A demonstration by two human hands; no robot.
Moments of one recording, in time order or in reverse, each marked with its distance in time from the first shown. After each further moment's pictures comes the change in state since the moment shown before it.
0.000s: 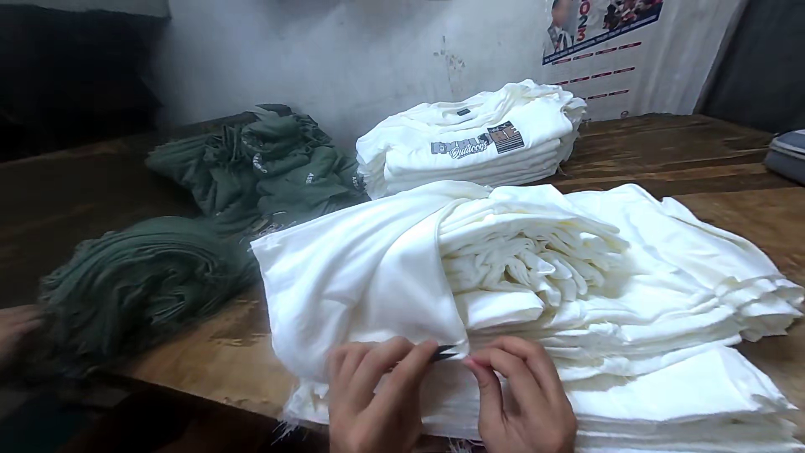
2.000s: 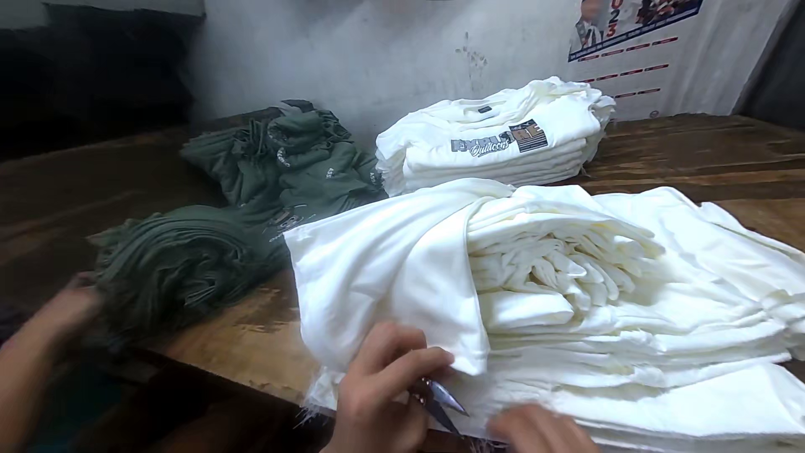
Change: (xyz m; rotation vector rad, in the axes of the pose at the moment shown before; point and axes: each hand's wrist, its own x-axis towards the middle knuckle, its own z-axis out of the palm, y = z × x) left_hand 0.007 -0.016 -0.017 -0.338 -0.175 -0.073; right_hand -0.006 -0.042 -0.064 -0.116 -0.759 0.139
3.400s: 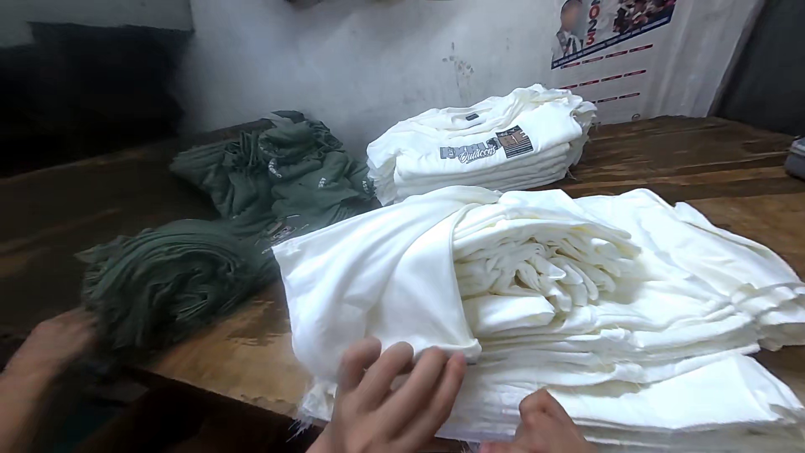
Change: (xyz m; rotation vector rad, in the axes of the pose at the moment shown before) left_hand 0.014 0.008 -0.001 0.473 0.049 0.464; right_hand 0.018 0.034 0.038 0.410 0.604 -0.451
